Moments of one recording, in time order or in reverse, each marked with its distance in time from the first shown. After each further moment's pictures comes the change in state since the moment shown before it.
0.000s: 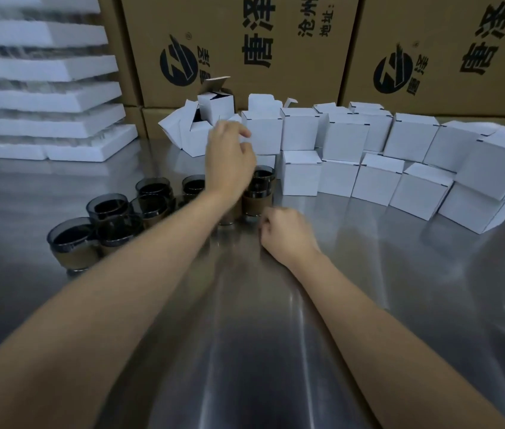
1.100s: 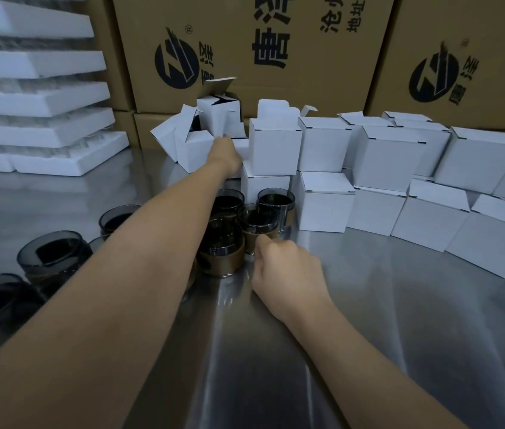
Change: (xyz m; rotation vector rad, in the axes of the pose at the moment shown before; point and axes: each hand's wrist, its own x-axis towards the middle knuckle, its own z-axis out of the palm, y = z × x) left_hand 0.141 -0.123 0.103 0.259 -0.397 -0.298; right_hand 0.041 0.000 0.028 -0.018 0.017 -0.067
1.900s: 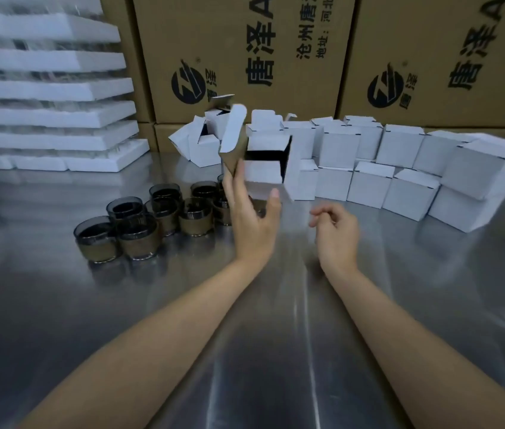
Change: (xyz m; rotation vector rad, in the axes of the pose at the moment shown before) left_hand -0.318 0.055 -0.018 -0.823 0.439 0.387; right_hand -0.090 0.021 -0.061 0.873 0.539 0.469
